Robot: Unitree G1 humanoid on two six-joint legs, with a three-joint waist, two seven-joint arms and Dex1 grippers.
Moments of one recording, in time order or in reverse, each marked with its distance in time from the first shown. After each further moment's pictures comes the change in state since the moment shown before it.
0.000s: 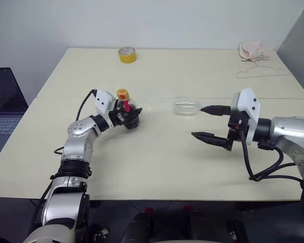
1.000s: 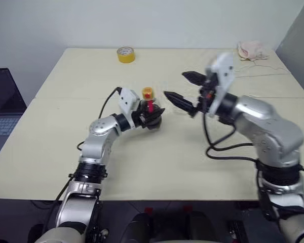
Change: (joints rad) left arm 0.044 -0.158 -0.136 -0.330 0.017 0.190 0.082; right arm -0.294 0.437 0.138 0.112 -0.115 0.052 -0.428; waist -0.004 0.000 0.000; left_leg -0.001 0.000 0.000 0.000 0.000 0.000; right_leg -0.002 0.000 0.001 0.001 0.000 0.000
